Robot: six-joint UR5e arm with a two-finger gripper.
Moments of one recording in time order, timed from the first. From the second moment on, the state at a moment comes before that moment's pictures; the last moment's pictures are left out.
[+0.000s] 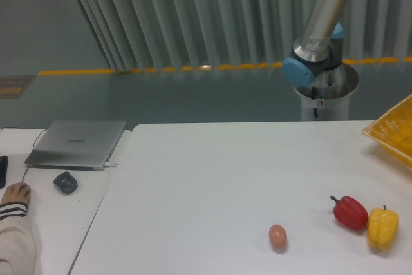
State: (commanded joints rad) arm 3.19 -1.90 -1.54 -1.20 1.50 2.16
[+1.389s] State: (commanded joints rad) arm 3.01 -1.63 -1.60 -1.47 1.59 2.16
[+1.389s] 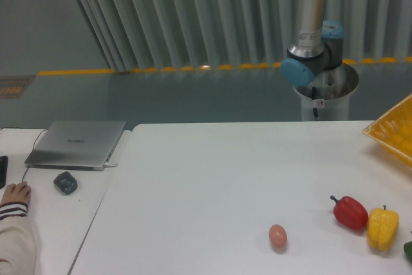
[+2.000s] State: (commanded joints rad) arm 2.77 -1.77 -1.54 -1.38 1.58 2.10
